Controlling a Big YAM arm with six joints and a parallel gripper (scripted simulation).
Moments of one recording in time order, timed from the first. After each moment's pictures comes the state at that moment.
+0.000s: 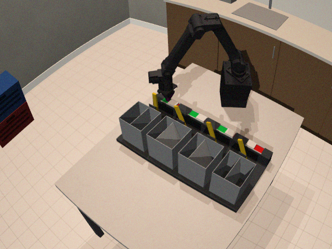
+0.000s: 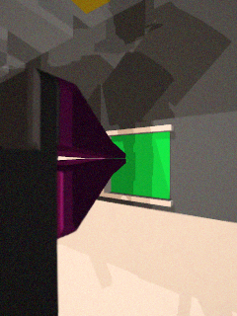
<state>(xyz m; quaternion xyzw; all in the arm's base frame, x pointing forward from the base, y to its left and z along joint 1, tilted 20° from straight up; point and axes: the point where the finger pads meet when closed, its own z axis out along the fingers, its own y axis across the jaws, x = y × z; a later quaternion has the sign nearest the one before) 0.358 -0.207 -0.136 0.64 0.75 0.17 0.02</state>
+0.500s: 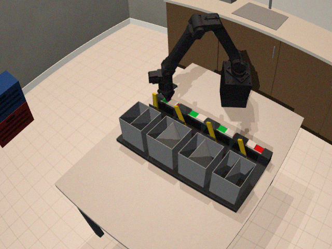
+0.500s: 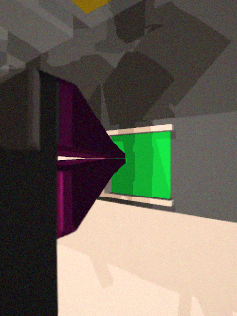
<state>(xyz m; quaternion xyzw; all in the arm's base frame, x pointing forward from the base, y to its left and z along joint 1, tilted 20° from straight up) 0.358 -0.207 -0.136 0.64 0.75 0.17 0.02</state>
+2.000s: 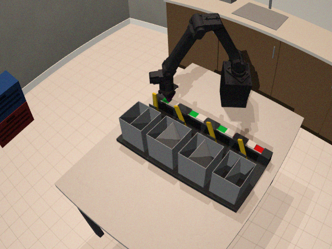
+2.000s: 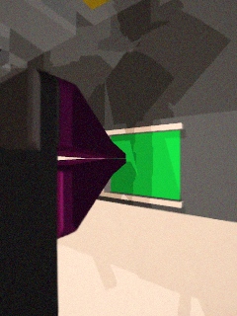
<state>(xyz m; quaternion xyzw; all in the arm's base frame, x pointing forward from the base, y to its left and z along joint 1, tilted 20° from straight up) 0.356 -0.201 -0.135 0.64 0.75 0.18 0.02</state>
